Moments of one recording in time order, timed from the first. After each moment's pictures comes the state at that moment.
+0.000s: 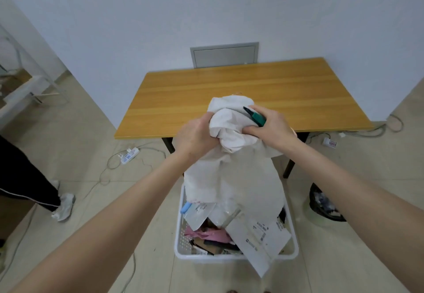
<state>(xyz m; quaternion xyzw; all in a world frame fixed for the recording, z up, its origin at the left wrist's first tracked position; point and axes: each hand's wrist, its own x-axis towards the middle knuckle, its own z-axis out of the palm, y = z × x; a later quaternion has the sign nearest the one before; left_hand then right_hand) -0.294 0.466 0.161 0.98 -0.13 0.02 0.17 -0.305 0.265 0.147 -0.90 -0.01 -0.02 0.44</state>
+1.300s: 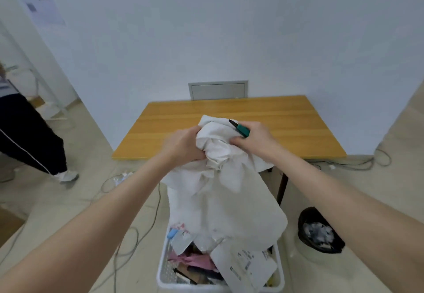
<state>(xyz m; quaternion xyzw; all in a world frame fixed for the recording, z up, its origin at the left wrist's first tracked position) -0.346 0.437 0.230 0.98 -0.13 0.00 0.17 -0.348 0.231 0.204 -0.90 -0.05 -0.07 0.44</state>
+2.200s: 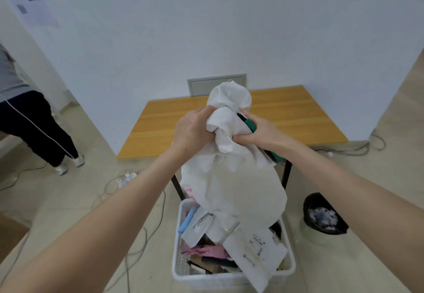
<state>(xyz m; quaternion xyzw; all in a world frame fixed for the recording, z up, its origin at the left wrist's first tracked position) -0.360 0.453 0.242 0.94 -0.20 0.16 0.23 -0.383 0.263 0.216 -0.83 -0.06 0.04 0.55</state>
